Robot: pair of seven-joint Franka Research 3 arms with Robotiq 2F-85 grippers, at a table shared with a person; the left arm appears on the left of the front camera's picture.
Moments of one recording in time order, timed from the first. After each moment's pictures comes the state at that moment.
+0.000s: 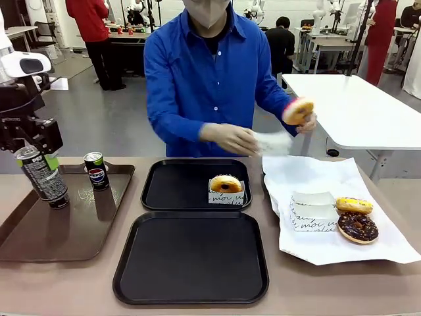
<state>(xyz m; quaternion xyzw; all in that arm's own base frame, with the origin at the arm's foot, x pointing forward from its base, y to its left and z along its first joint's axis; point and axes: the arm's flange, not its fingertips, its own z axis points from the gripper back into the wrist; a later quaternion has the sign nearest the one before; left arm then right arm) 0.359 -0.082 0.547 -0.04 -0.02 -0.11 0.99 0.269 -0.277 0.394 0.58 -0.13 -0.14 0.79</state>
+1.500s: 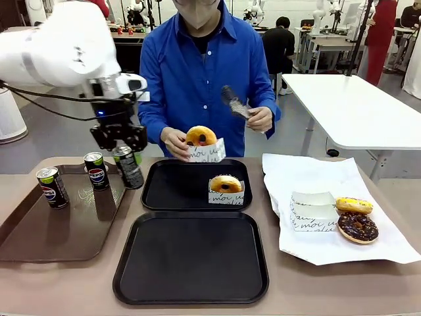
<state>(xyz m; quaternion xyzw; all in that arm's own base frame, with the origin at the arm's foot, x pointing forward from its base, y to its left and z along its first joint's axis) 0.475 -0.203 0.486 -0.06 -0.01 -0.13 0.99 0.269 -0.277 0.394 0.58 -0.13 -0.14 0.79</state>
